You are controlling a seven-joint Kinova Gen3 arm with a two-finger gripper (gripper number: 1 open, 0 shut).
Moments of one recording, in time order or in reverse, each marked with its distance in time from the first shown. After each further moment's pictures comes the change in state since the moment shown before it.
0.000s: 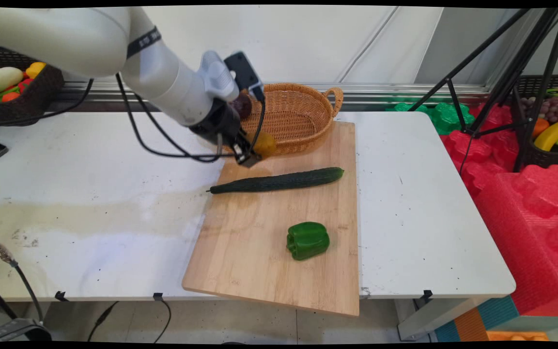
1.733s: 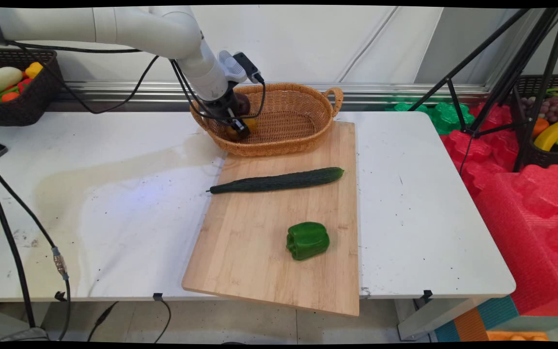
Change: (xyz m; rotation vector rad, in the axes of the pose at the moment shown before) arm 0.010 -0.152 0.156 0.080 -0.185 -0.181
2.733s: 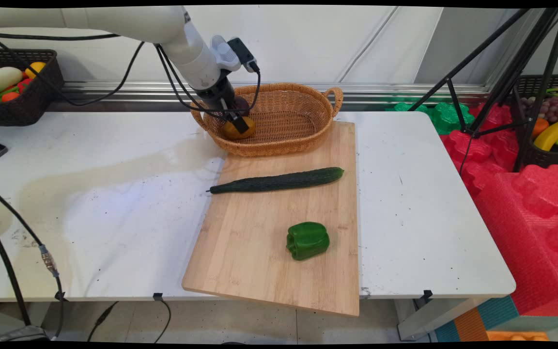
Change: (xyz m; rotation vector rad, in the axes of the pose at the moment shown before) arm -0.004 0.003 -0.047 0.004 0.042 0.073
